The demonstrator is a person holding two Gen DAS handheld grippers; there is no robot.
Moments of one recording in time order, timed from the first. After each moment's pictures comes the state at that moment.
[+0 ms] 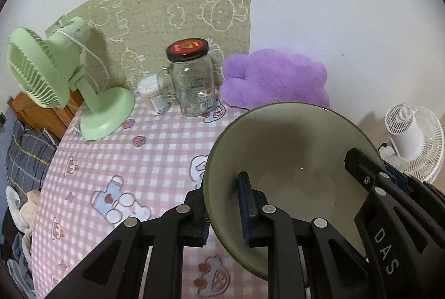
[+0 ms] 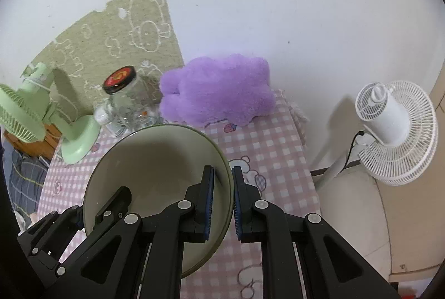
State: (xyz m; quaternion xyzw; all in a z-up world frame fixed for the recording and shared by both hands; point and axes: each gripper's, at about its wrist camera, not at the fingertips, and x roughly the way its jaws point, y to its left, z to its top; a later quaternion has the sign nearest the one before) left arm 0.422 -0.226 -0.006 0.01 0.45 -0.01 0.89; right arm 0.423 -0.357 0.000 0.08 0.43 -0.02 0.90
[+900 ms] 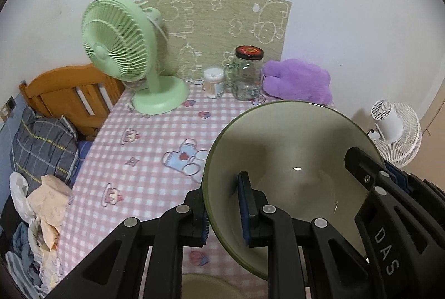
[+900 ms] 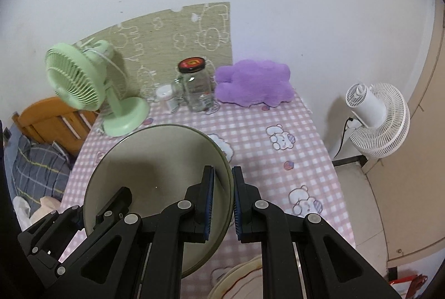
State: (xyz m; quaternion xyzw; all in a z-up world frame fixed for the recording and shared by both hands) left arm 0.287 -0.084 0.045 -0.01 0.42 -0.02 0.91; right arm 0.284 -0.213 0.059 0.05 0.40 -0.04 0.92
